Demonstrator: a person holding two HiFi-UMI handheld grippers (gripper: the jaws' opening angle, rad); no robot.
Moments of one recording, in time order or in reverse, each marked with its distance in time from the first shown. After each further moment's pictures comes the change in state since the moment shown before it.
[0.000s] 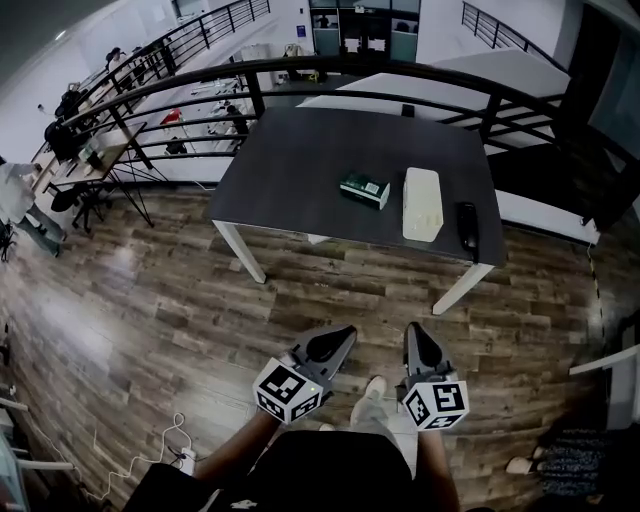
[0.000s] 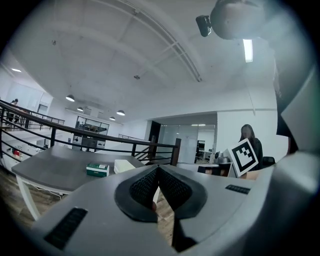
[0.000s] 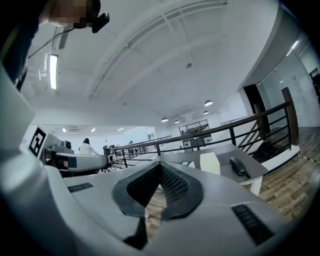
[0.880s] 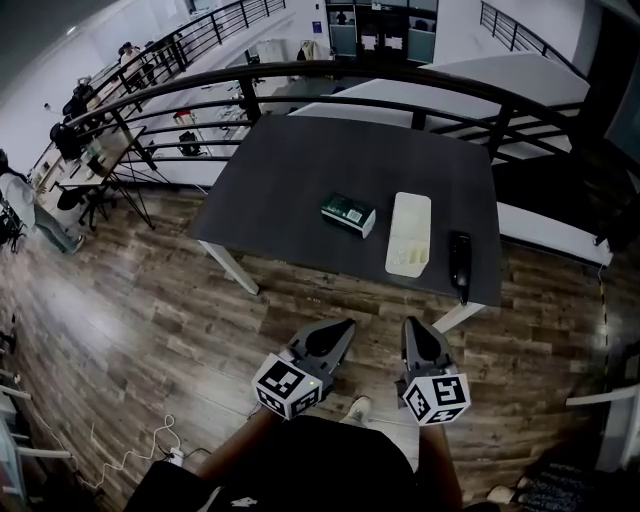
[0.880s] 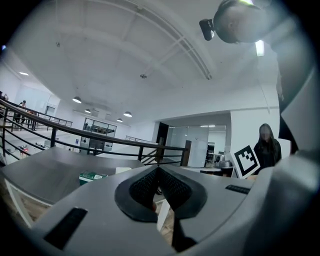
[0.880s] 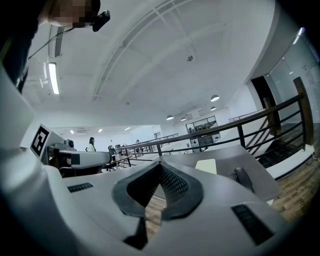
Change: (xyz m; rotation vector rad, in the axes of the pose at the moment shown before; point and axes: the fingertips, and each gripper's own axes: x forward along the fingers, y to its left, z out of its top) left arm 0.152 0.050 0.031 -0.028 -0.018 0.095; right arm 0.100 -0.123 0.040 0.004 0.031 0.105
